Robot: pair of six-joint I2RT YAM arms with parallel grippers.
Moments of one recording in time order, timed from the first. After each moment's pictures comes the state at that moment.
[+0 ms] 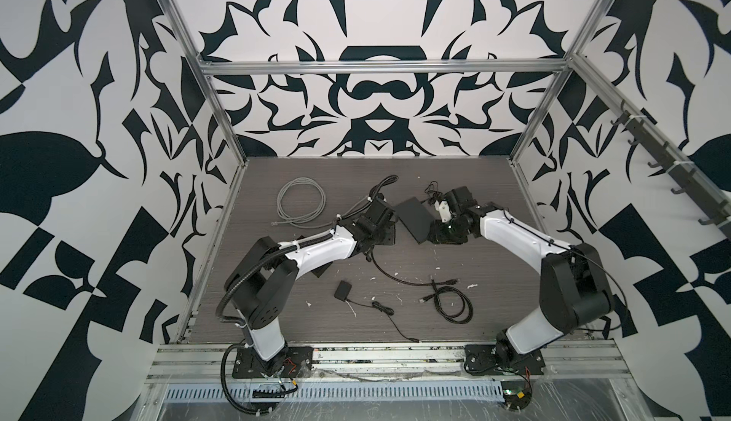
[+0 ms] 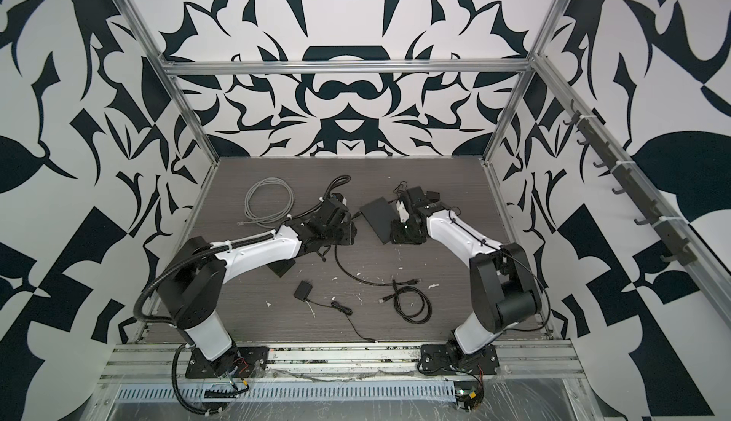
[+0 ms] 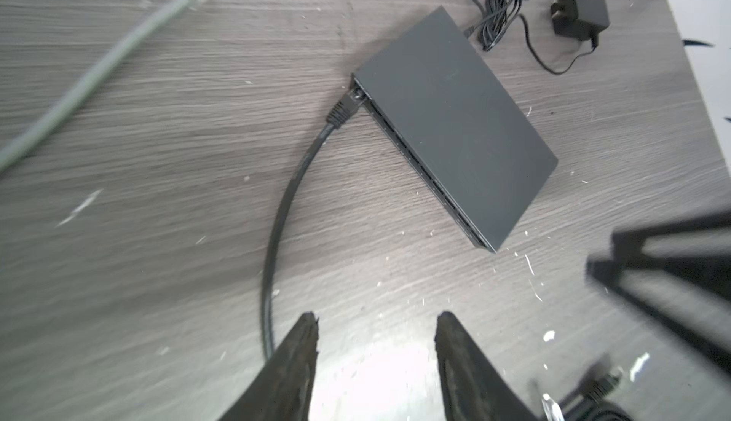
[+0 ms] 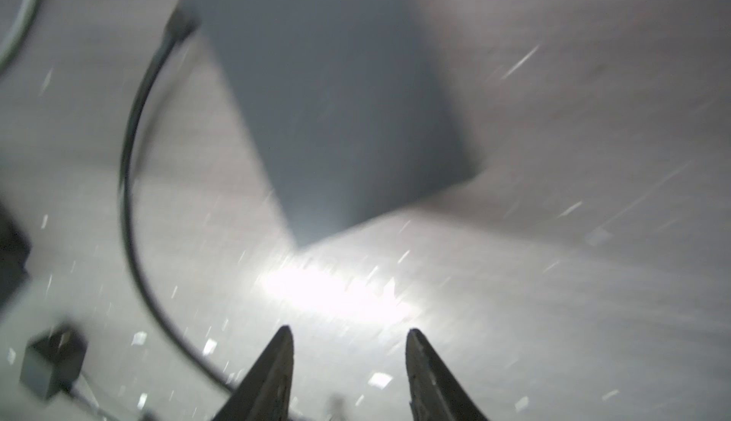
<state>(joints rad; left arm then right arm) -0.82 1.71 1.13 -0.25 -0.12 -0.61 0.37 1.55 1.02 -0.66 -0.20 0.33</state>
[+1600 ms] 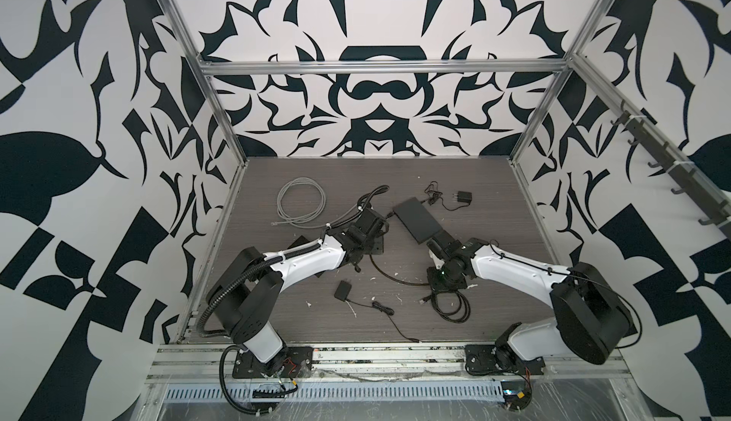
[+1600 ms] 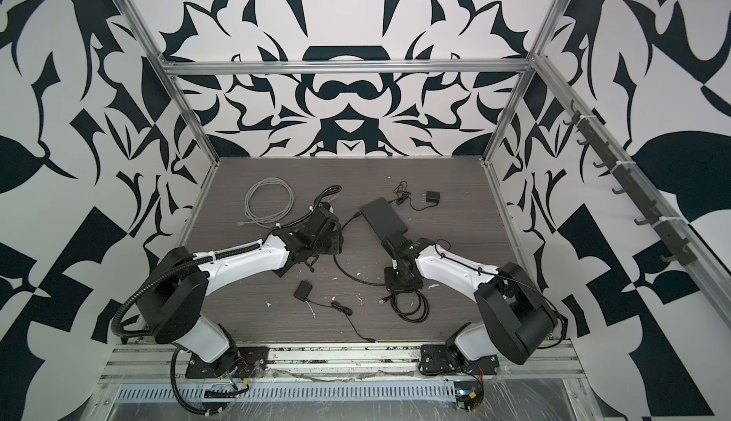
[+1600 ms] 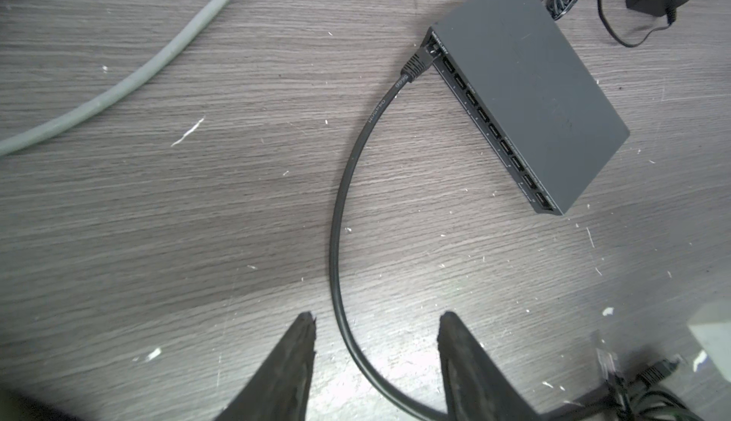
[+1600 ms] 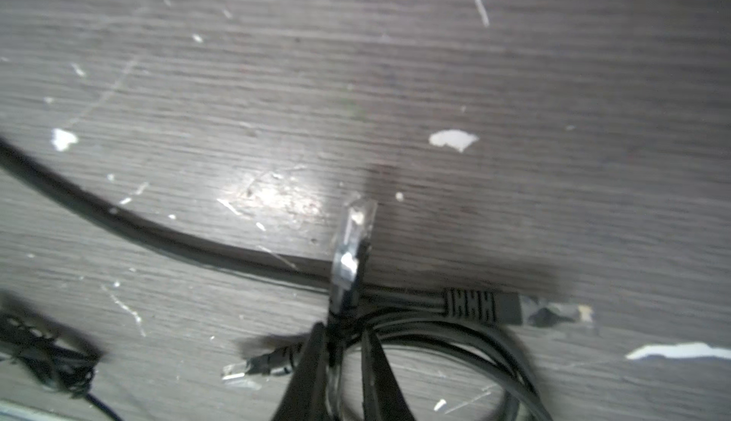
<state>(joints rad) -0.82 1.62 1.00 -0.29 -0.17 -0.64 0.62 1.43 0.77 -0.75 -0.13 0.53</state>
